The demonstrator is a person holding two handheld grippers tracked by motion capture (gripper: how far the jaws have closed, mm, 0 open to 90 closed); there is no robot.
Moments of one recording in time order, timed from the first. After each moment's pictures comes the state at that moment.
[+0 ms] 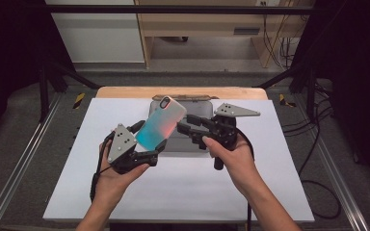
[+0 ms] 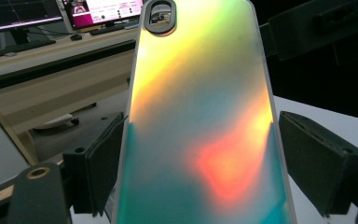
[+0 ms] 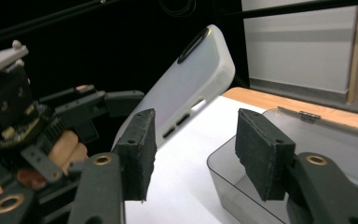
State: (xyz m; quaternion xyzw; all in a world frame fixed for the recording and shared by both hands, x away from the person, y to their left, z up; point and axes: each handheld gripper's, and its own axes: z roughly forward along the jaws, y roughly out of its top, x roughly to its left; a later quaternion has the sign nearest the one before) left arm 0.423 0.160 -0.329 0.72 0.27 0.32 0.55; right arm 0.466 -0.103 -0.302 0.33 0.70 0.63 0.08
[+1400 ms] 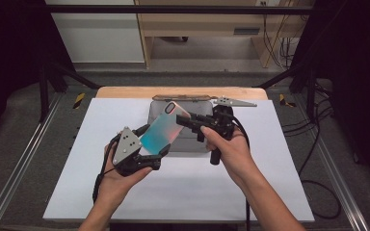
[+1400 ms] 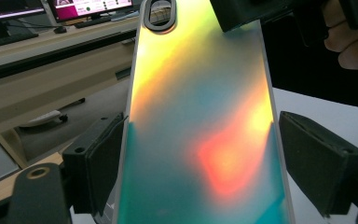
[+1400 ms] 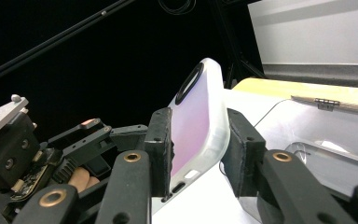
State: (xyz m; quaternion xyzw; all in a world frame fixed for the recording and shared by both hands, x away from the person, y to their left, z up) left arm 0.425 0.155 -0.339 0.74 0.26 0.31 0.54; right arm 0.487 -0.101 -0.302 0.37 0.68 0.63 0.02
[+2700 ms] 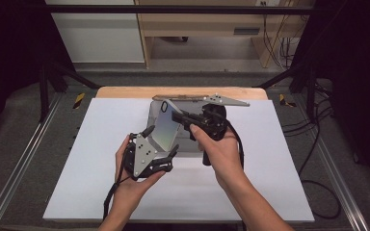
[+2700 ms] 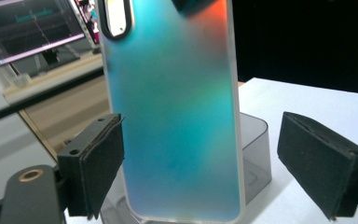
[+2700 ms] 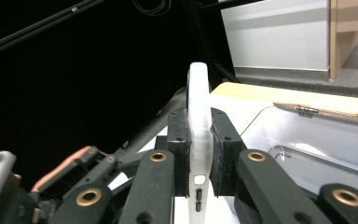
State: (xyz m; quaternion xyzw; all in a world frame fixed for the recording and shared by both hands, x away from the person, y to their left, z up) left arm 0.419 0.124 -0.359 0.72 0.26 0.38 0.51; right arm 0.470 -0.076 -0.280 0.40 0.68 0.61 0.08
